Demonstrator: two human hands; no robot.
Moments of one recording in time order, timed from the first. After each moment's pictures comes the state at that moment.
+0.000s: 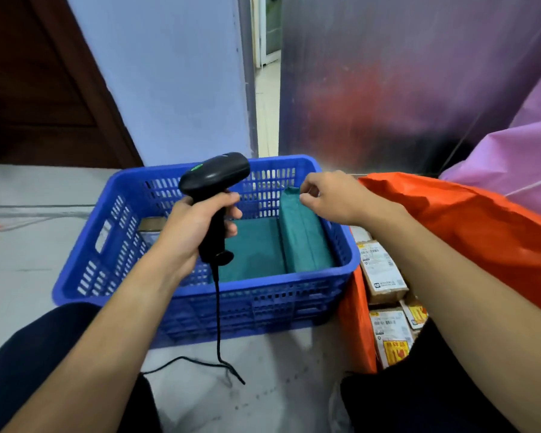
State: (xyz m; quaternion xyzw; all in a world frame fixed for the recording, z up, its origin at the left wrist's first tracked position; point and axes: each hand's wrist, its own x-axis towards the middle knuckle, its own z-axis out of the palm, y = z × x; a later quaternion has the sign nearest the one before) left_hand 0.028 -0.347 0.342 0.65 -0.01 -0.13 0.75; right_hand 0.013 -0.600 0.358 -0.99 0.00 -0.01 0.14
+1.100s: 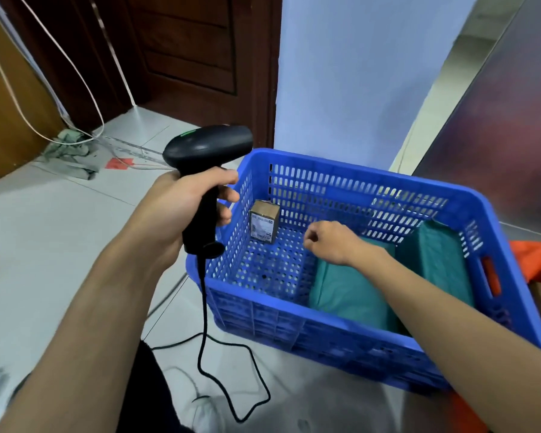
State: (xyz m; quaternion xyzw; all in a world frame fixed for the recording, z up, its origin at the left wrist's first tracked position) left_hand 0.064 -0.129 0.374 0.68 0.13 0.00 0.72; right_hand 0.165 -0.374 0.231 -0.96 -0.13 0.18 0.14
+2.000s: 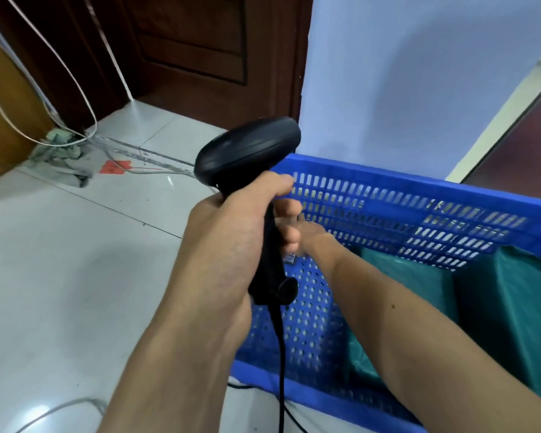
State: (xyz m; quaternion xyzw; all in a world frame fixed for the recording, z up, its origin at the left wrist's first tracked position) left_hand 0.143 -0.154 0.350 0.57 0.21 -0.01 0.79; right_hand 0.349 -0.258 0.085 -0.97 -0.12 0.23 0.02
